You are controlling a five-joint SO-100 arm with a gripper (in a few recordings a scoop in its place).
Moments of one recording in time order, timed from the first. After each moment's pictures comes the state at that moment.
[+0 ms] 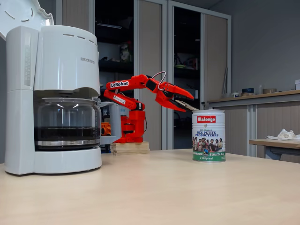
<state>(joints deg) -36.8 158.7 154.0 39.9 -2.2</state>
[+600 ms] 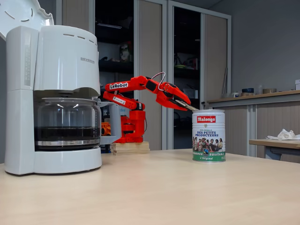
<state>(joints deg) -38.6 161.1 155.9 37.5 -3.0</state>
